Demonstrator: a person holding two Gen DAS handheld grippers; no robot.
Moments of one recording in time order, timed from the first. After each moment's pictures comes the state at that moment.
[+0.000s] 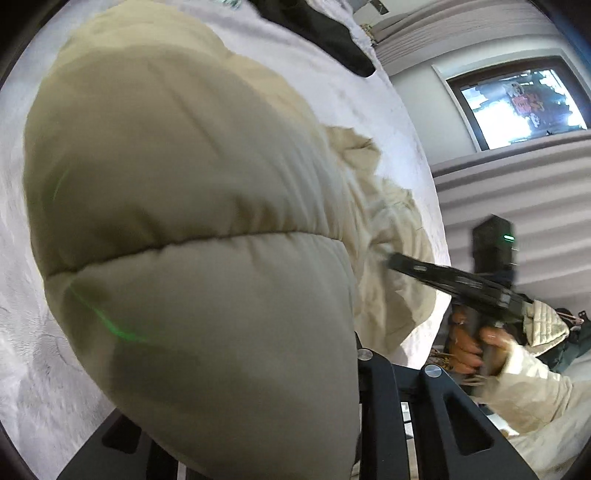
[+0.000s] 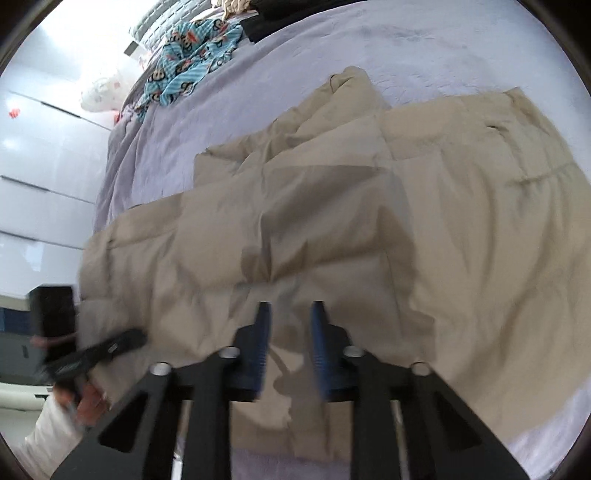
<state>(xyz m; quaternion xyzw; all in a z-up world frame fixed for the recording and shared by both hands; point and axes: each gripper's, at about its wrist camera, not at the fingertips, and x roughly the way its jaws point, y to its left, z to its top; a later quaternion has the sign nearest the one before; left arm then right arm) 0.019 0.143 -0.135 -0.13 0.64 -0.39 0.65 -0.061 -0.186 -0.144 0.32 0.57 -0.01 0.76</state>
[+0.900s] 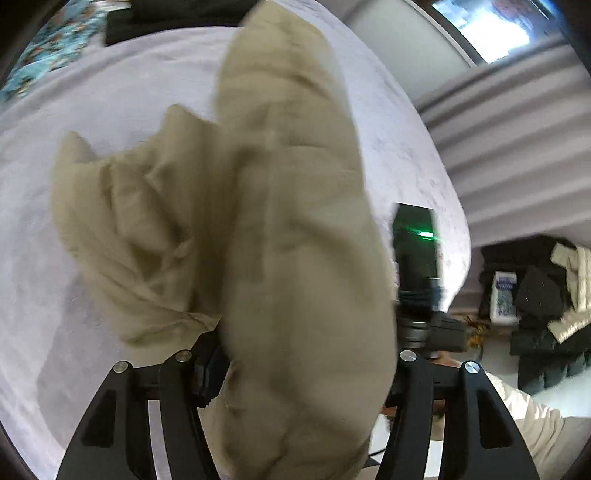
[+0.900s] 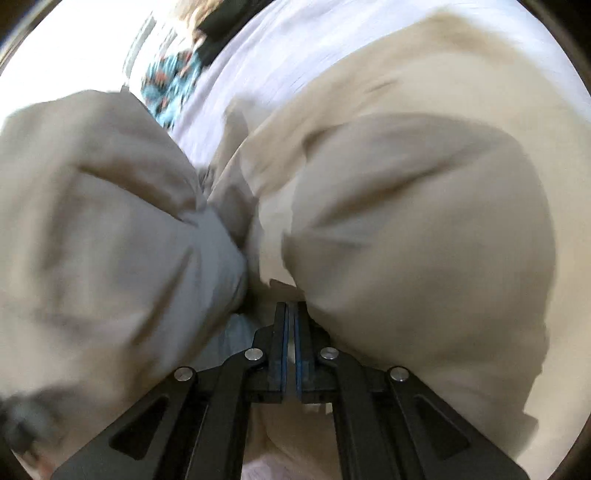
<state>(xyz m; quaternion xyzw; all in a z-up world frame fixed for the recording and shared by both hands) -0.022 -0.109 -0.054 0.04 0.65 -0.42 0.63 -0.116 -0.303 -0.191 0.45 0.53 0.02 0.72</state>
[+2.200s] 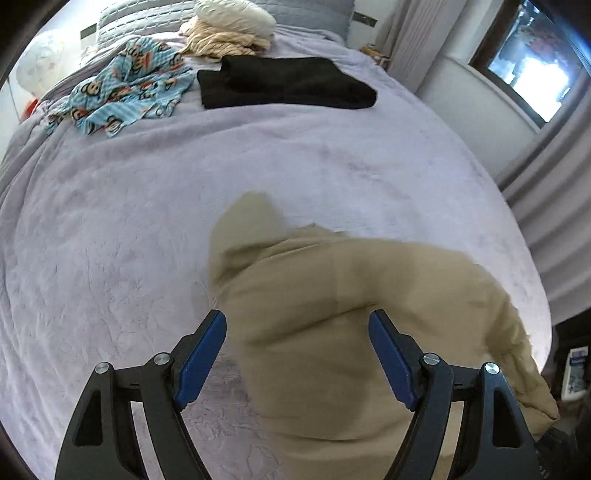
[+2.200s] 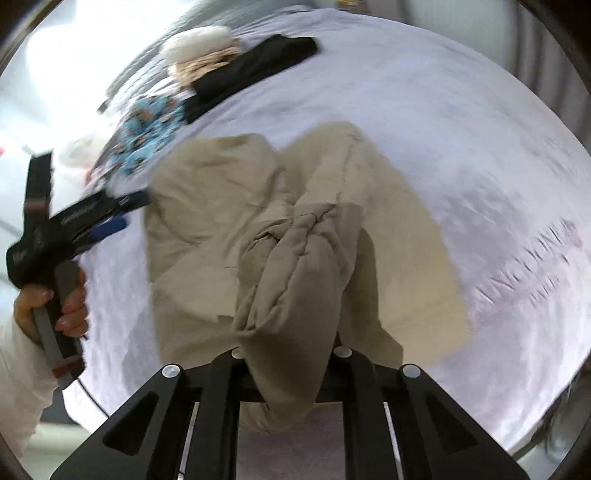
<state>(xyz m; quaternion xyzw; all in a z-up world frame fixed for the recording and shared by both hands) 0.054 -0.092 -0.085 0.04 0.54 -0.27 0.80 -0.221 -0.291 -0.093 0.30 0.49 -0.15 0.80</state>
